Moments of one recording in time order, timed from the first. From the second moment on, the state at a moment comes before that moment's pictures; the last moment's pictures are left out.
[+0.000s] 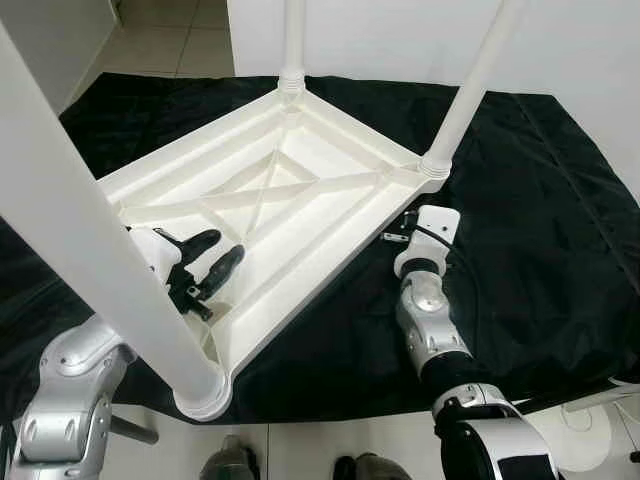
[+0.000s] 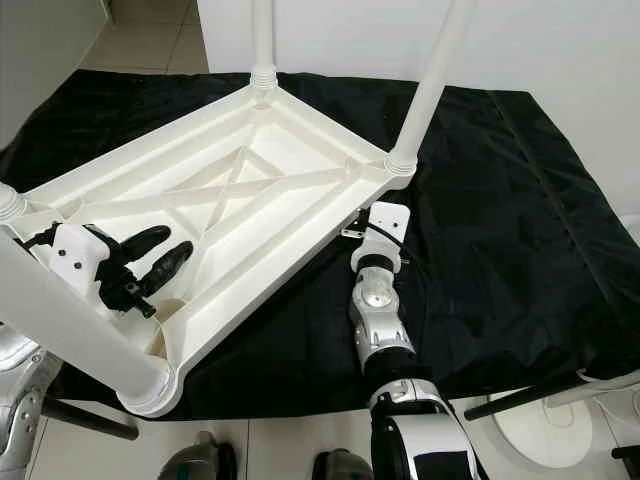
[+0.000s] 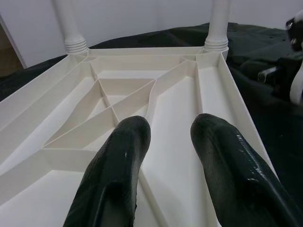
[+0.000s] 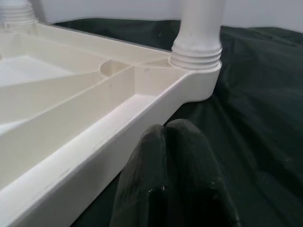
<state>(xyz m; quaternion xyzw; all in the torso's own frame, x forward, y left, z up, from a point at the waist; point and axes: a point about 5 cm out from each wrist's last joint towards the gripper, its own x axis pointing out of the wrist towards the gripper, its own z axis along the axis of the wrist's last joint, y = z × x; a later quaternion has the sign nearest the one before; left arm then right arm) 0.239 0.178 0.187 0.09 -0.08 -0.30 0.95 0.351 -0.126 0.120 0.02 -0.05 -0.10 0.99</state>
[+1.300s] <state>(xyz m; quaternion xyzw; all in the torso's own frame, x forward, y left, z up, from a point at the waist) 0.218 0.122 0.200 0.07 -0.09 -0.40 0.91 0.384 -0.133 0.134 0.01 0.01 0.13 0.99</state>
